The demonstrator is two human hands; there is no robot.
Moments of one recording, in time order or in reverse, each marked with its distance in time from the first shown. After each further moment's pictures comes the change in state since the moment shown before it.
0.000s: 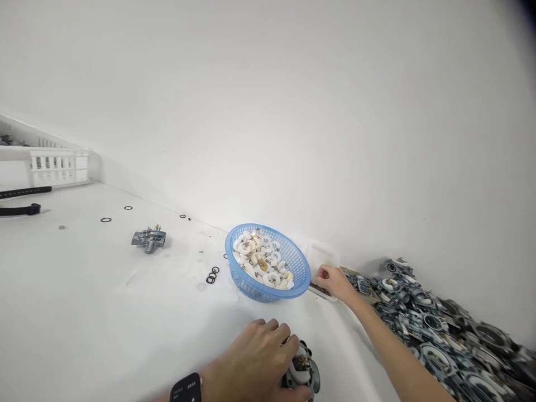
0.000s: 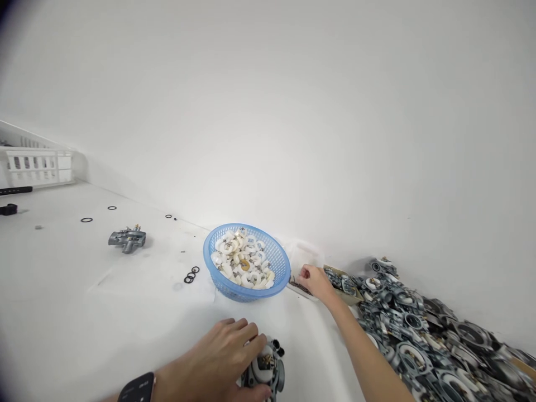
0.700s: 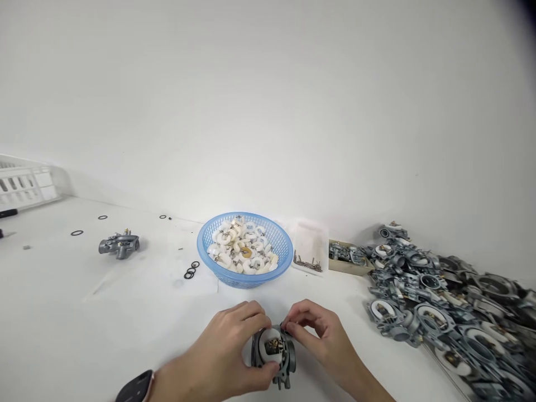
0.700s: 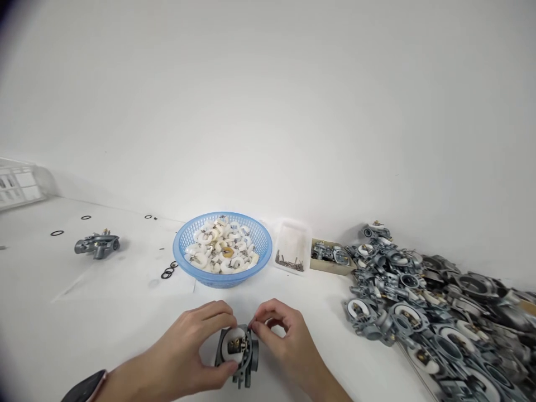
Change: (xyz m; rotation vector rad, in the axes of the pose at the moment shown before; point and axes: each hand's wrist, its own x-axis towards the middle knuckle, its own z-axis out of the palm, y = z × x) left_hand 0.000 0.005 -0.003 -0.269 0.084 -0.153; right_hand -0.173 -0.102 0.025 0.949 -0.051 -0.102
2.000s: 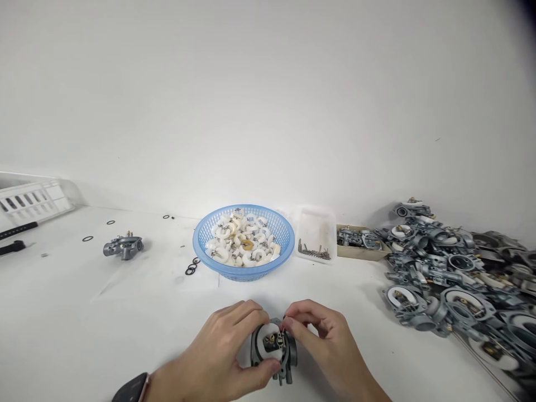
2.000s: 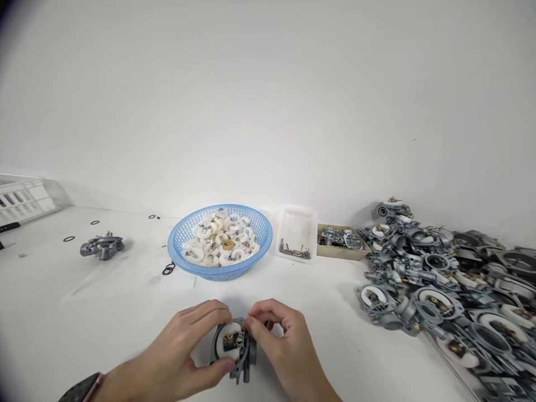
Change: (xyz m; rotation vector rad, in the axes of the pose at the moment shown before) left_hand -0.005 0.004 0.001 0.049 -0.003 0.049; right_hand -0.009 0.005 0.016 0.168 0.073 0.130
